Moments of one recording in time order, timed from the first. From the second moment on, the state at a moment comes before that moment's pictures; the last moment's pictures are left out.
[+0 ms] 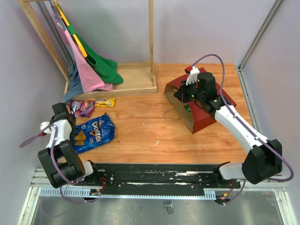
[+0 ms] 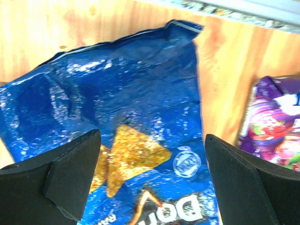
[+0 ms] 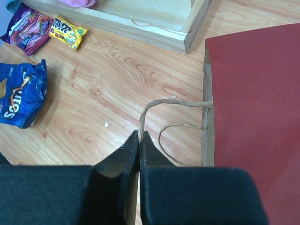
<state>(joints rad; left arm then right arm) 0.49 1.26 0.70 -0.60 -0.39 -1.22 0.41 1.34 1.11 -0.22 -0.31 0.17</state>
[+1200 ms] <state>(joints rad) 0.36 1.64 0.91 -0.53 -0.58 -1.31 0.41 1.30 1.08 -0.19 -0.31 0.20</state>
